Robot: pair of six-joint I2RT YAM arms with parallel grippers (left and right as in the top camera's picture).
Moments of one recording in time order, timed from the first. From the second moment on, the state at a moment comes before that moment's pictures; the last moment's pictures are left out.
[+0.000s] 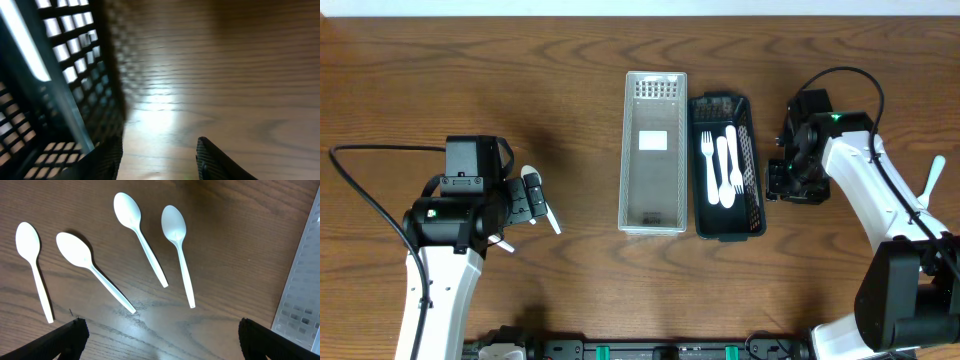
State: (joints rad) left arm -0.02 1.12 1.02 -1.05 -0.08 -0.25; right arm 0.09 1.69 1.22 -1.12 -0.07 0.20
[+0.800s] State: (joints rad) left arm -0.02 1.12 1.02 -1.05 -0.08 -0.25; right arm 0.07 1.69 1.23 -1.11 -0.04 0.20
